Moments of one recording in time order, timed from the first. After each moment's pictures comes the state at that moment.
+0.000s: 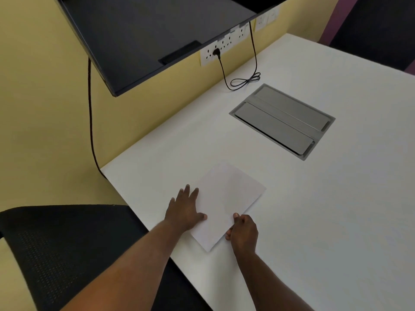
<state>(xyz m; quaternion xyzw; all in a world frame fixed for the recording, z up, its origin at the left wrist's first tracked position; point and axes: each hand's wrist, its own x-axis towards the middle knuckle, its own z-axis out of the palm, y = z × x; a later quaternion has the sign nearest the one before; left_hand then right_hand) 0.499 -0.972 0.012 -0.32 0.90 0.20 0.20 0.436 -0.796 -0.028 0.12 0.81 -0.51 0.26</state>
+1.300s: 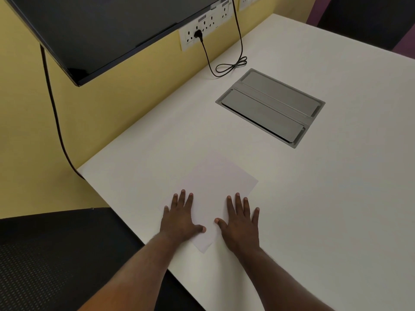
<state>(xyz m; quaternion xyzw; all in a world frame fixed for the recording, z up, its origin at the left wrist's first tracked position) 0.504 -0.950 -0.052 -0.31 0.91 0.18 0.21 0.412 -0.769 -0.068 -0.28 0.94 -0.07 0.20</state>
